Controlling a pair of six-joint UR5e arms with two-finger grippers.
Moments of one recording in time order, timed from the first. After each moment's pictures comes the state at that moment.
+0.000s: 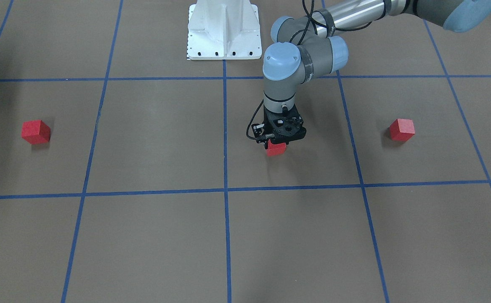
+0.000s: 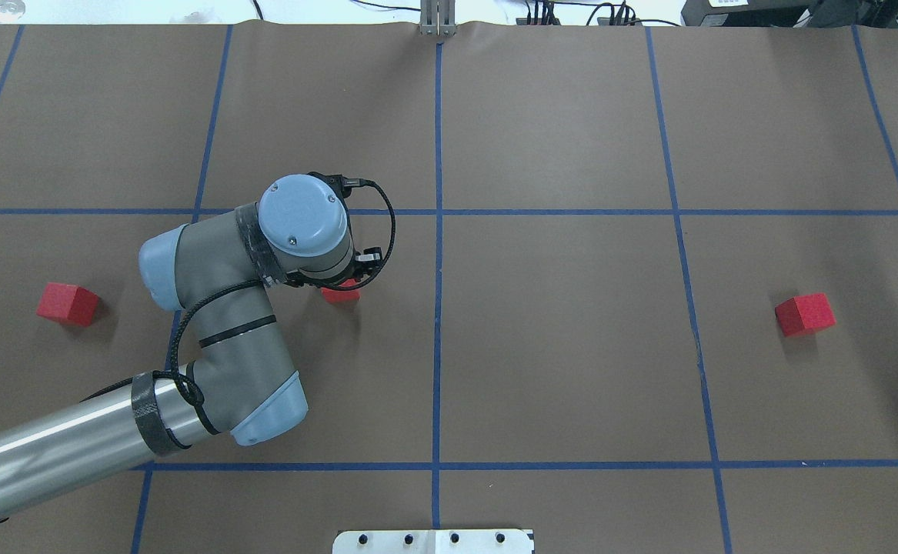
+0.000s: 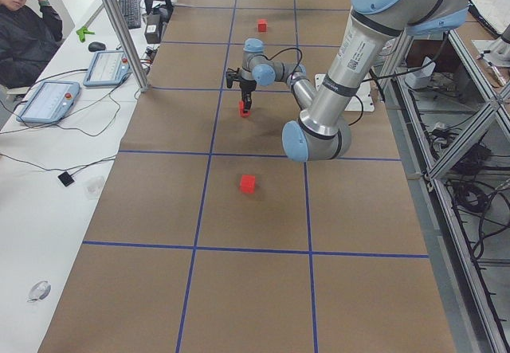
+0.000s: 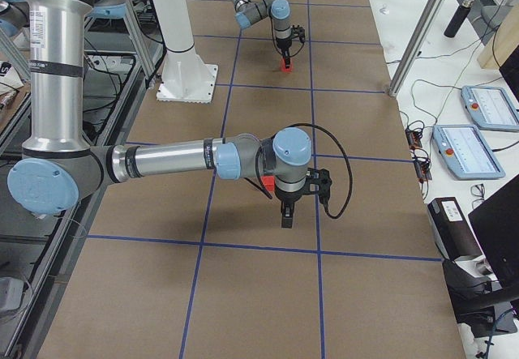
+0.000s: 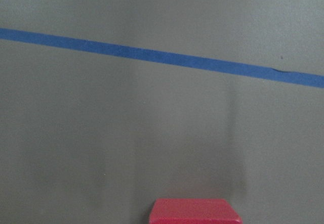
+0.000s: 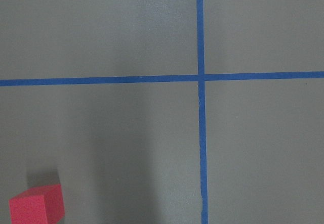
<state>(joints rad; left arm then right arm) -0.53 -2.23 -1.57 -1.63 -1.75 -1.36 1.52 -1.65 1.80 -1.59 2.35 0.16</state>
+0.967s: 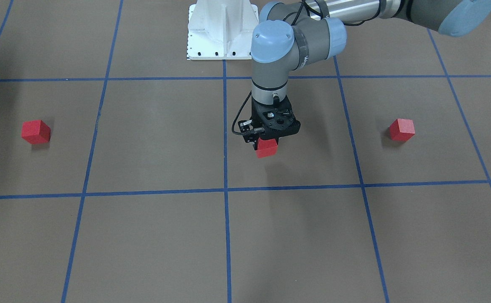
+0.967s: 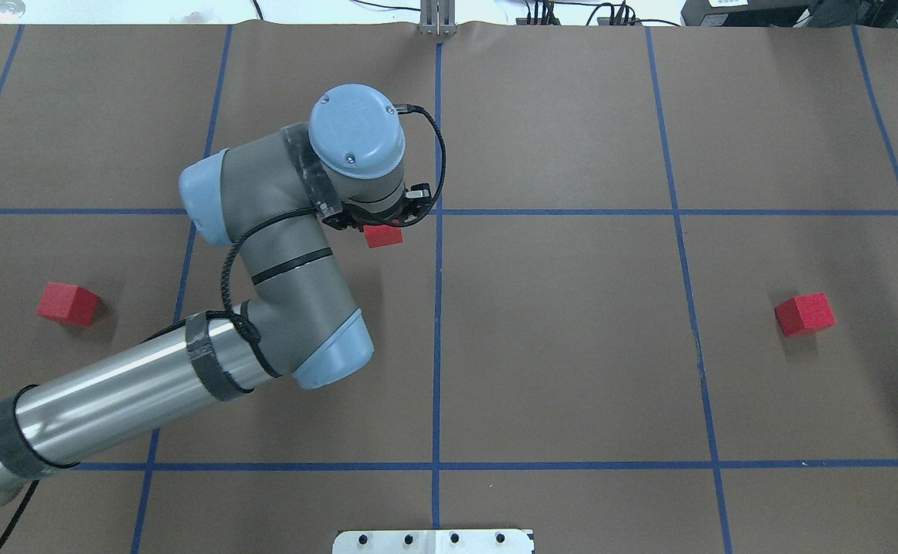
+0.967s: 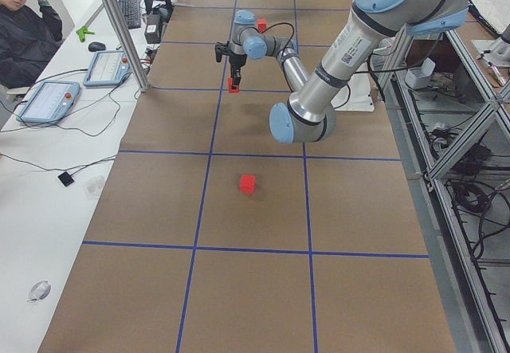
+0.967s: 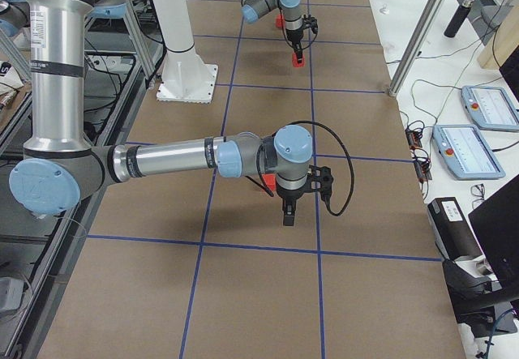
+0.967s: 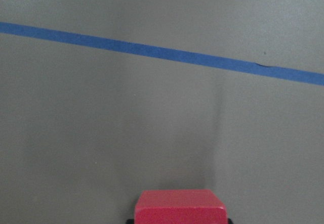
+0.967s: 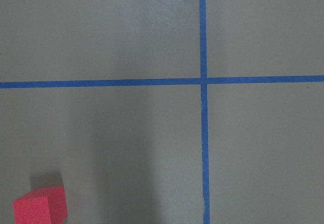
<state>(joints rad) -0.59 -2.49 -1.44 -1.52 -1.75 -1.30 1.52 -1.65 1.81 -1.59 2.36 0.16</state>
